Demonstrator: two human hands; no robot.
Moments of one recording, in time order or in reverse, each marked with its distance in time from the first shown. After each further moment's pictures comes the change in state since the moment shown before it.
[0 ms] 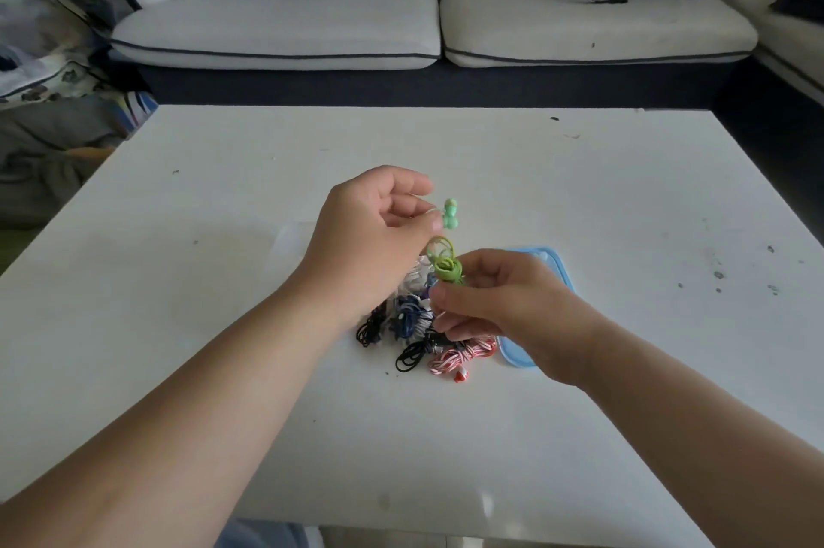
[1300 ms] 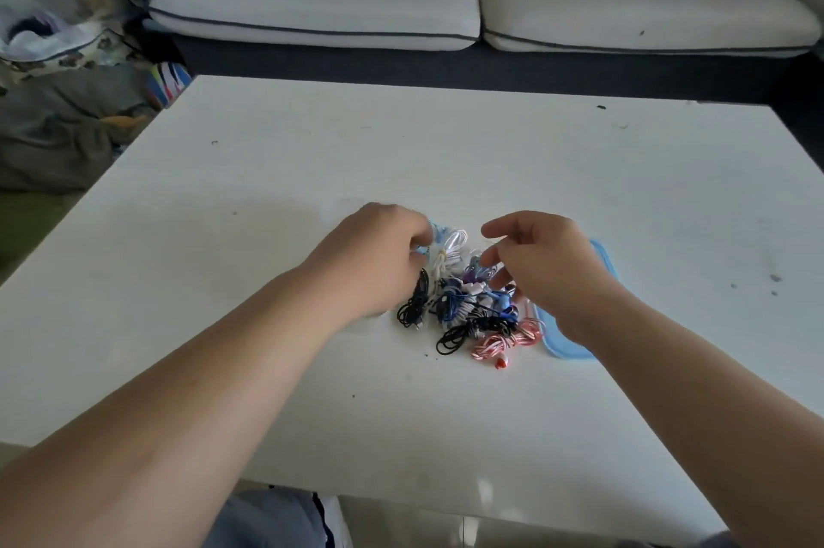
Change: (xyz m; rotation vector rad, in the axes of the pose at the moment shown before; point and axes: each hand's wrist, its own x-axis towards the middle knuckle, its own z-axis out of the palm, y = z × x) left_hand 0.006 -0.046 -0.051 0.895 -0.240 0.072; right_hand 0.034 -0.006 0.027 -0.339 0.329 -0.018
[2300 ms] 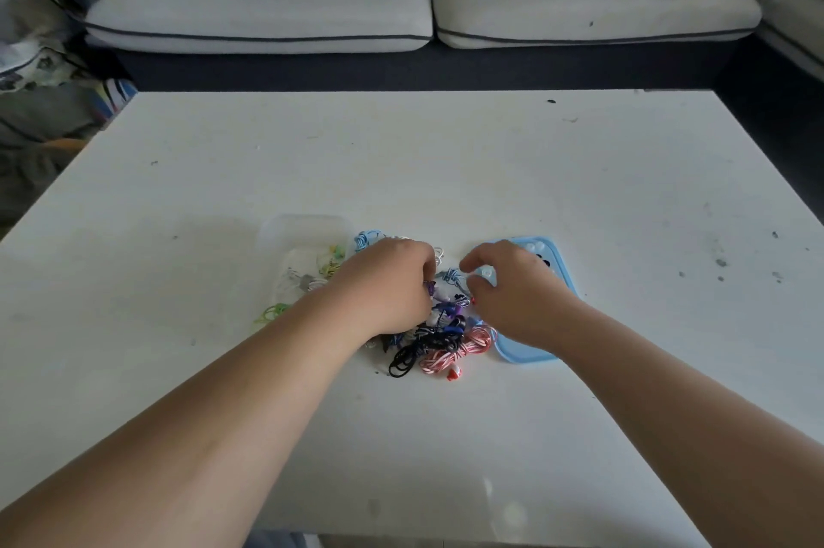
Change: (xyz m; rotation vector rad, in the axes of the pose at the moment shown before) left_hand 0.033 0.053 0.045 0.066 -0.229 -0.001; right_hand 0.020 0.046 -0.030 -0.526 -0.082 -0.134
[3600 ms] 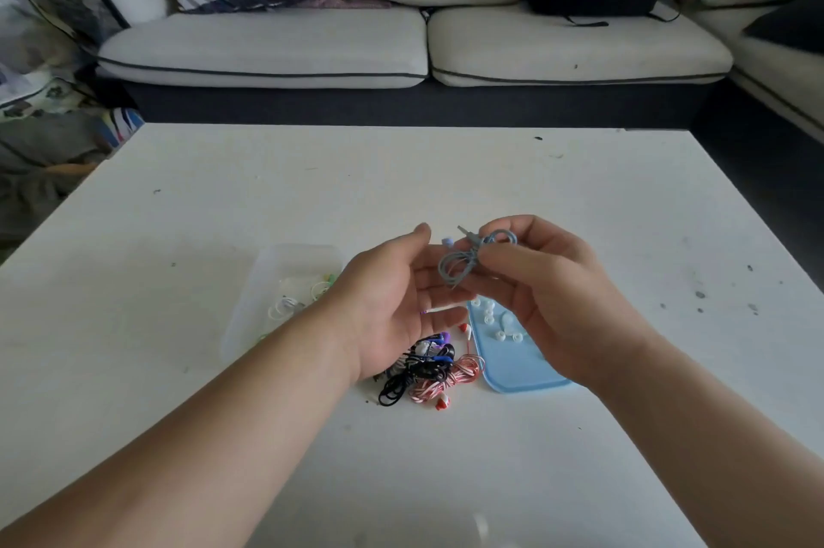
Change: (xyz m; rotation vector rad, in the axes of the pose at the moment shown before) left_hand -0.023 0.042 -0.029 -1.605 -0.143 -0.324; right_hand -0.039 -0.030 -0.055 1.292 0.014 -0.065
